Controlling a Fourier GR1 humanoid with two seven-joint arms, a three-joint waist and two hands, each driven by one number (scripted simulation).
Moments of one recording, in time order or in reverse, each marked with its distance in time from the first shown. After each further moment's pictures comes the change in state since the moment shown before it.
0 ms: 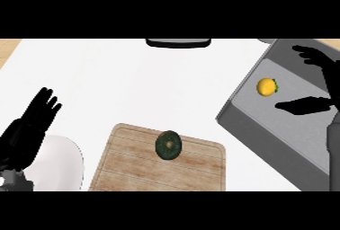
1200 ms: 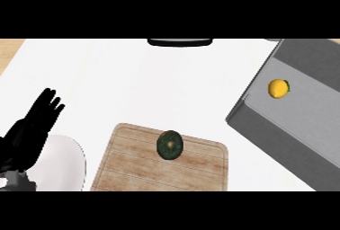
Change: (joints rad) left arm 0.005 -0.016 -0.012 -0.016 -0.008 0.002 0.011; right arm 0.074 -0.320 -0.486 0.288 -0.616 0.182 -0.148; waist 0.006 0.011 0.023
